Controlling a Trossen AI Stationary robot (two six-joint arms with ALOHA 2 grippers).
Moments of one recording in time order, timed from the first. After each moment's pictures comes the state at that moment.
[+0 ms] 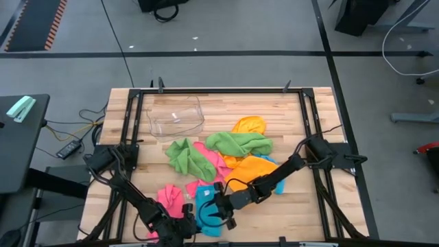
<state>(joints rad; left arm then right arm) -0.89 1.98 1.07 0.17 -0.52 -0.67 0.48 2.13 1.19 0.56 0.19 0.00</state>
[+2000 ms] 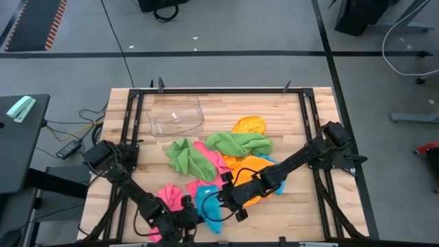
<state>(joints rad) -0.85 1.91 1.07 0.06 -0.66 -0.83 0.49 1.88 1.24 -0.05 0.20 0.00</state>
